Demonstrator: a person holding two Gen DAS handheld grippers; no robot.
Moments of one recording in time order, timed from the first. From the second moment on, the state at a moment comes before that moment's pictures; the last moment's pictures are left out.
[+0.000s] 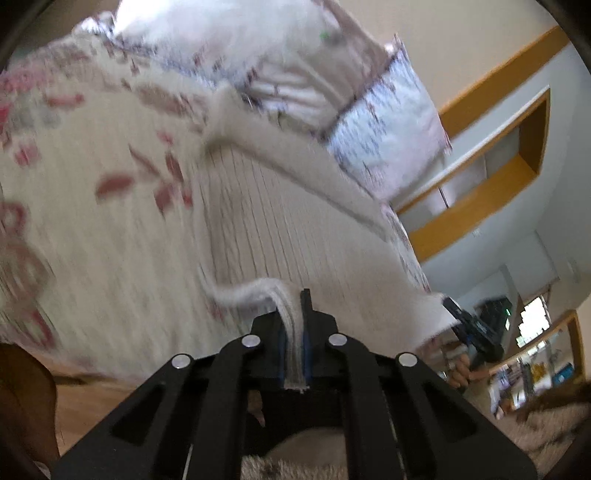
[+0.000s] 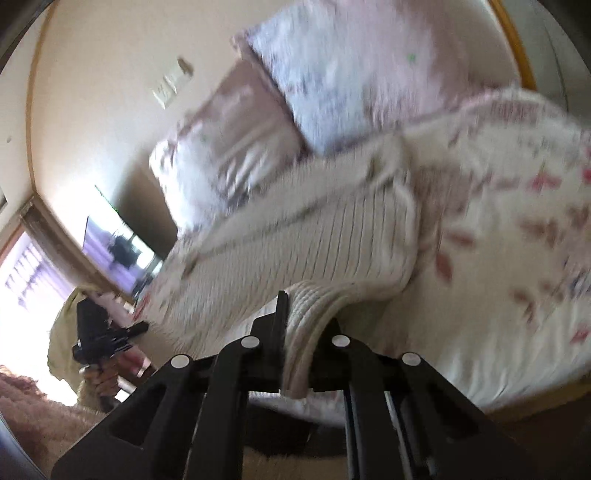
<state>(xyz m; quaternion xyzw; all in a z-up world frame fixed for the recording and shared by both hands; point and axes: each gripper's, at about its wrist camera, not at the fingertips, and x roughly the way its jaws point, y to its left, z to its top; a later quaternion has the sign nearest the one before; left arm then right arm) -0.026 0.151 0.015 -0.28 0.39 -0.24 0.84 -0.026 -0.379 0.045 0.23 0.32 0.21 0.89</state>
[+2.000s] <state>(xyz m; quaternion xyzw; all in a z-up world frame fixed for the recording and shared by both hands) 0.290 0.159 0.012 -0.39 0.38 -0.13 0.83 0.273 -0.396 0.027 0.33 0.38 0.04 0.86</state>
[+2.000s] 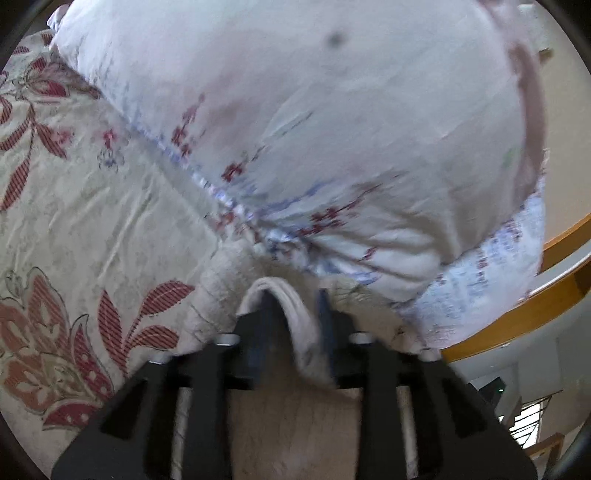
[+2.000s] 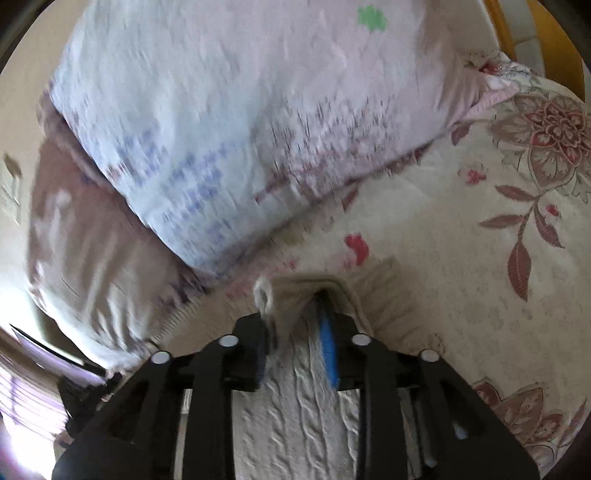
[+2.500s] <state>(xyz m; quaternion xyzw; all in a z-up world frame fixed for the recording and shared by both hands) 0.216 0.157 0.046 -0.23 0.37 -0.10 0.90 0.194 -0.406 0.044 0.23 0.36 0.02 0.90</state>
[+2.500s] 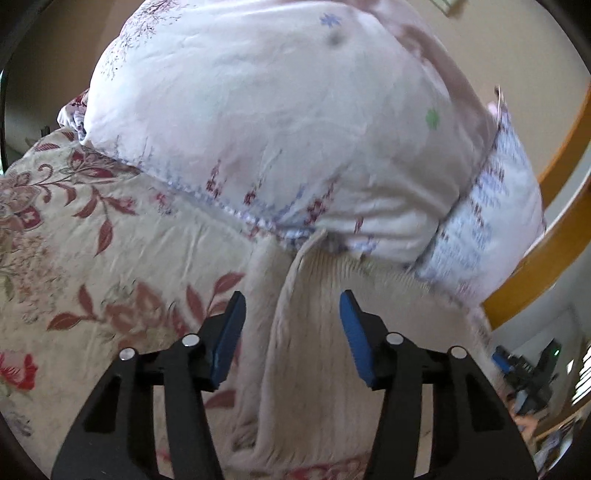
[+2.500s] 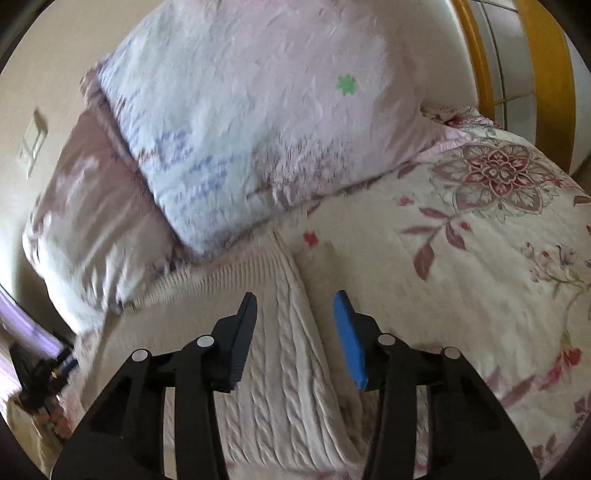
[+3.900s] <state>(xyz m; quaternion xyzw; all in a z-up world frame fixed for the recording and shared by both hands) 0.186 0.150 0.005 -0.19 0.42 -0.11 0.88 0.169 -0.375 0.014 0.13 0.44 -0.02 0.89</state>
